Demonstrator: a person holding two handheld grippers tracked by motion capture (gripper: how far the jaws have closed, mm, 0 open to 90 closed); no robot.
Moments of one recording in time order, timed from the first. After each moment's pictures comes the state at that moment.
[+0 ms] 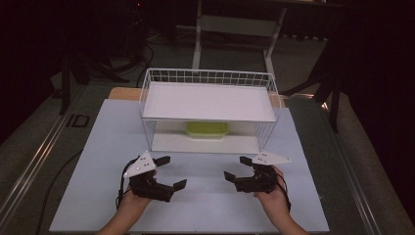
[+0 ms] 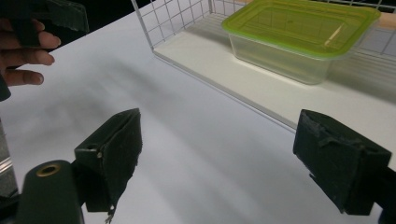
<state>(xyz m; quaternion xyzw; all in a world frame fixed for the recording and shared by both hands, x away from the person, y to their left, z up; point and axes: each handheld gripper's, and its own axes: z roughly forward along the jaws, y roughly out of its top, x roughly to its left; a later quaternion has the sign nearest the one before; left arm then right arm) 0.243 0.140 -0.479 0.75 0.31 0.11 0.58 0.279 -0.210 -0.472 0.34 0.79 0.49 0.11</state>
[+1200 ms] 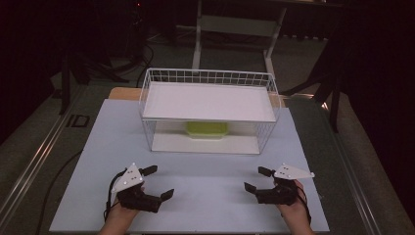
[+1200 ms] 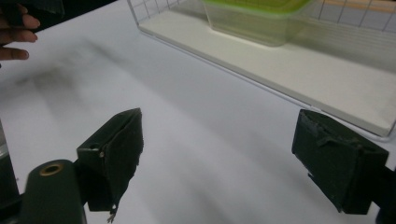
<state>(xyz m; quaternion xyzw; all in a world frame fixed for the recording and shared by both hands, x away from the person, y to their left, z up) 0.223 0.168 -0.508 0.75 0.32 0.14 0.56 0.261 -0.271 -0.500 0.34 0.79 0.50 0.12</state>
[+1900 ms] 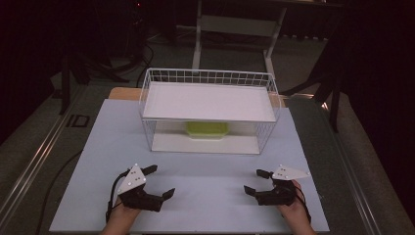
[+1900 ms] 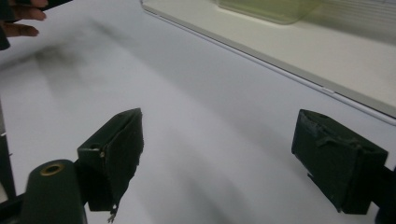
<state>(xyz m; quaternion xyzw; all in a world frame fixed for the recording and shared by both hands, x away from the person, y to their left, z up) 0.226 0.165 -0.515 0.75 0.32 0.17 0.55 0.268 -0.275 -0.516 0.32 0.81 0.49 0.10</state>
